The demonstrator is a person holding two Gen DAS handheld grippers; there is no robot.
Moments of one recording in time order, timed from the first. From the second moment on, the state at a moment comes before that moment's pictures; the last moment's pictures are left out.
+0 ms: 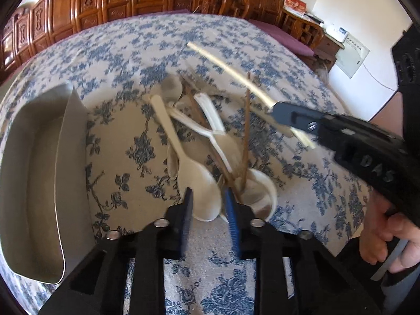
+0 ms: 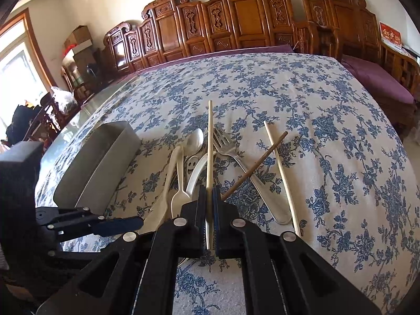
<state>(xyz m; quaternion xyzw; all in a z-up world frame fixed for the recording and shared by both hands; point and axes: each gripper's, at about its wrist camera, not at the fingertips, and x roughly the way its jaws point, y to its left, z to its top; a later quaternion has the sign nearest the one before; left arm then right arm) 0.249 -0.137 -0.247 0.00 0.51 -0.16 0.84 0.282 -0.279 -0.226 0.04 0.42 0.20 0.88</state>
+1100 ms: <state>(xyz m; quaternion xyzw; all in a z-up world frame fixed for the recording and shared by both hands) 0.212 -0.038 -0.158 0.01 0.45 -0.14 0.88 0.258 -0.227 -0.202 0.02 0.39 0.25 0.88</state>
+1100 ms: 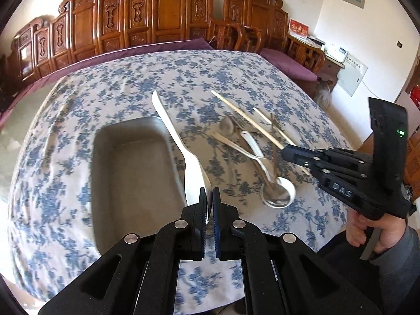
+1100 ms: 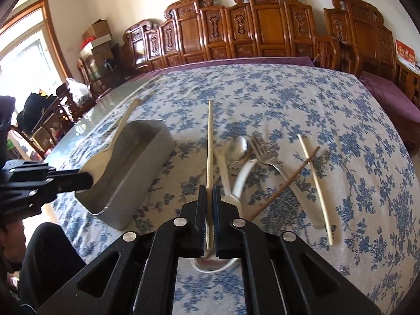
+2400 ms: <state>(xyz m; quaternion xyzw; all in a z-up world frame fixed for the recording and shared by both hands) 0.213 0.086 -0.178 -0.04 0.42 -0.04 0.91 0.256 -0.093 -0.200 0.01 0.45 0.30 0.84</state>
